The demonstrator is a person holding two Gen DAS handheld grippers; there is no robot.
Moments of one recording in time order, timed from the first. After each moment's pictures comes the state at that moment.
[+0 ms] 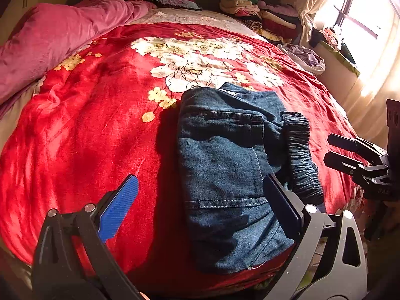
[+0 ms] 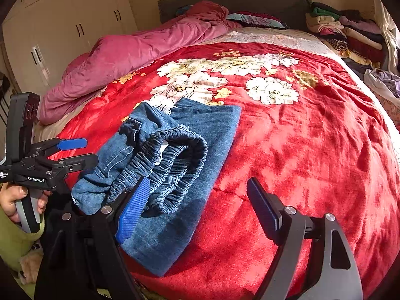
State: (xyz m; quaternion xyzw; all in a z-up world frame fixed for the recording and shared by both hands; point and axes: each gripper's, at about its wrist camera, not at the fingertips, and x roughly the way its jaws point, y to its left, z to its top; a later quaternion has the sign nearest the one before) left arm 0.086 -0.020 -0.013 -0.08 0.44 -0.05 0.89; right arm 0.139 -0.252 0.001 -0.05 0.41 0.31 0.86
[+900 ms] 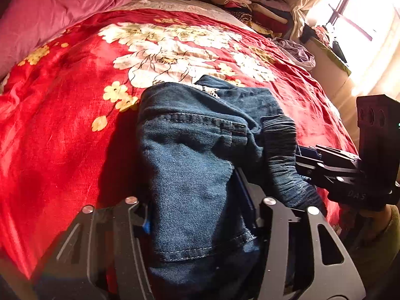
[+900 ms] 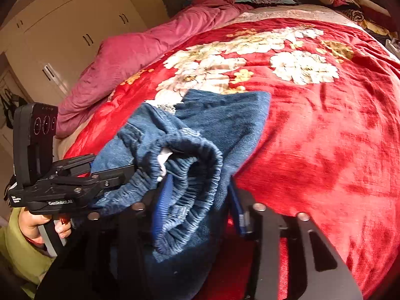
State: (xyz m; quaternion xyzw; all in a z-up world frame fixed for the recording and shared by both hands) left arm 0.129 -0.048 -0.033 -0.09 0.45 -0.10 0.88; right arm 0.188 -0.228 -0.034 0.03 0.44 0.38 0.82
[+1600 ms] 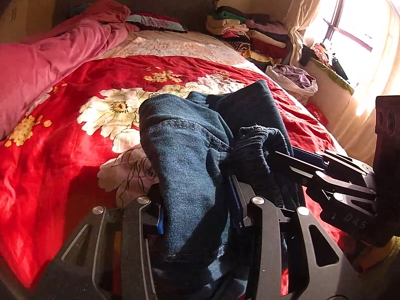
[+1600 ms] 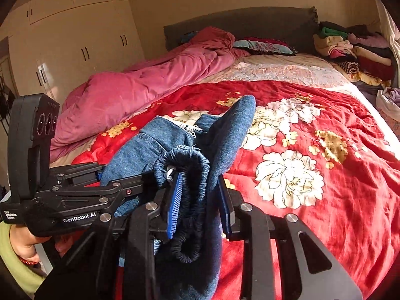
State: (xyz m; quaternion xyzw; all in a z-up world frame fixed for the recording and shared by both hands) left arm 0.240 -0.050 0.012 -0.08 0.37 -0.08 0.92; right arm 0.274 -0.200 0.028 -0.02 0.34 0.33 0.88
